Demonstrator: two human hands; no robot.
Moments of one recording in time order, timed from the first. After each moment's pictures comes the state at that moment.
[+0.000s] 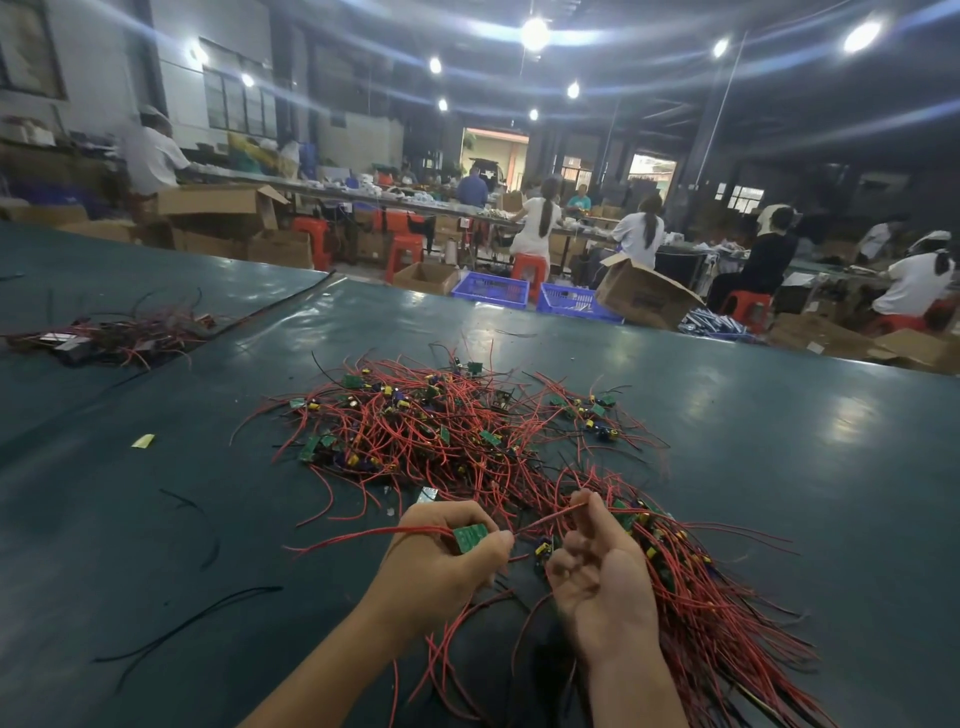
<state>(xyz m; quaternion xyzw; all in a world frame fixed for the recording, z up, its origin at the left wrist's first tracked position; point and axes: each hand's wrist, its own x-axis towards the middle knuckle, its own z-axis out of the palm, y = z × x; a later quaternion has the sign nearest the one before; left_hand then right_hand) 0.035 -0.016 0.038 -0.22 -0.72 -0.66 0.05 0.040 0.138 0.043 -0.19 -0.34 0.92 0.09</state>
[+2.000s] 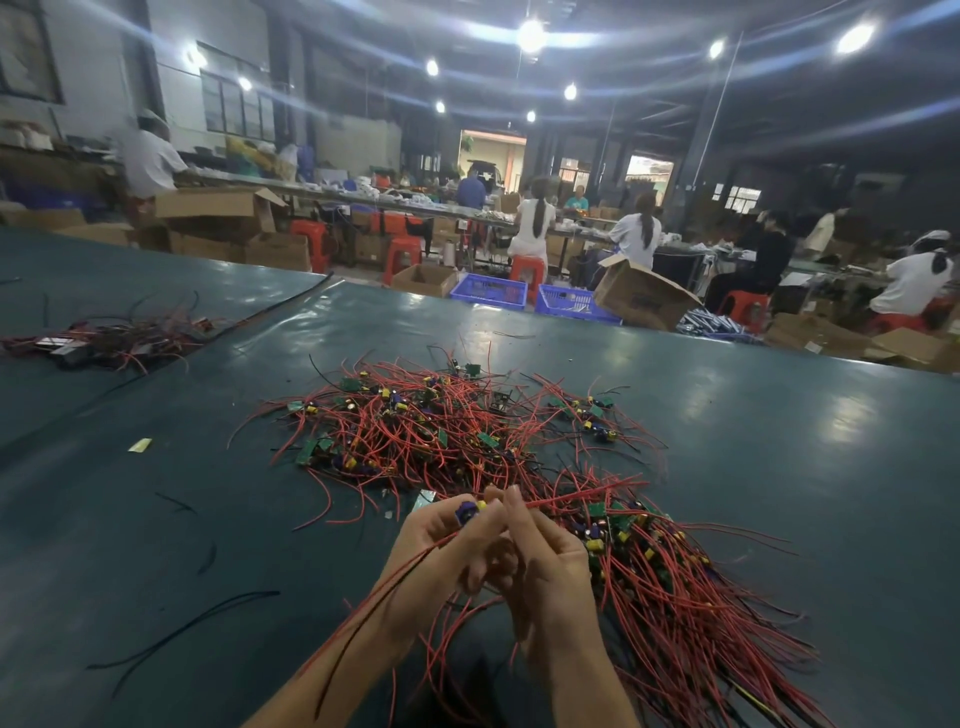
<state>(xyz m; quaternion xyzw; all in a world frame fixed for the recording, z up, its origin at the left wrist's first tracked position) 0.050 0.006 0.086 -0.04 -0.65 -0.74 -0.18 0.048 0.099 0.036 0.00 -0.54 0.84 0.05</state>
